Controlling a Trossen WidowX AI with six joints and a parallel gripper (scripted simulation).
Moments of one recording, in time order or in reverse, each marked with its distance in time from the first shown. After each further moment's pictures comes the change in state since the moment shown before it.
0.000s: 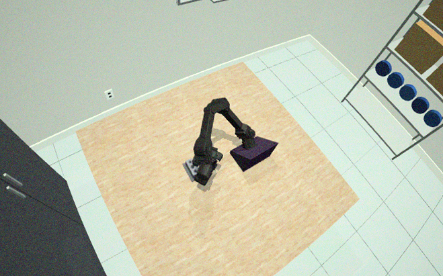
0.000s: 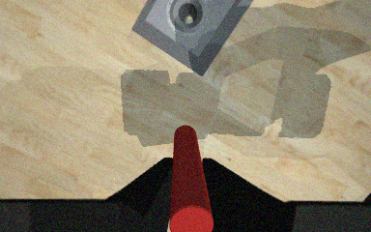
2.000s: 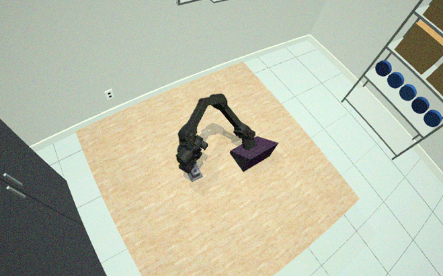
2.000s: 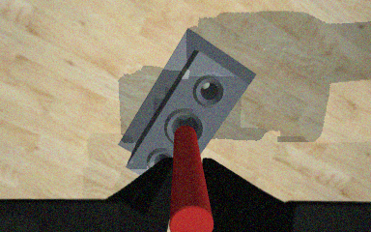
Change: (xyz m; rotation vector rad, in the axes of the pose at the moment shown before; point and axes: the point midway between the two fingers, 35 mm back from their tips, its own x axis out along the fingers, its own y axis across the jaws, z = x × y) arm 0.000 -0.016 0.097 0.016 -0.024 -0.006
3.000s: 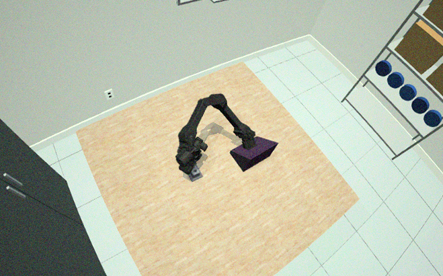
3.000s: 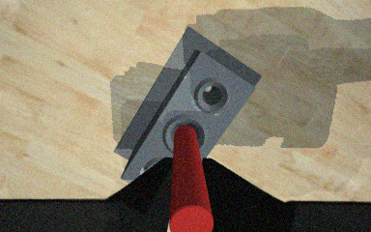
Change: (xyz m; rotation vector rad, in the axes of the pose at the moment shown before) arm 0.015 0.000 0.000 0.001 0.001 -0.001
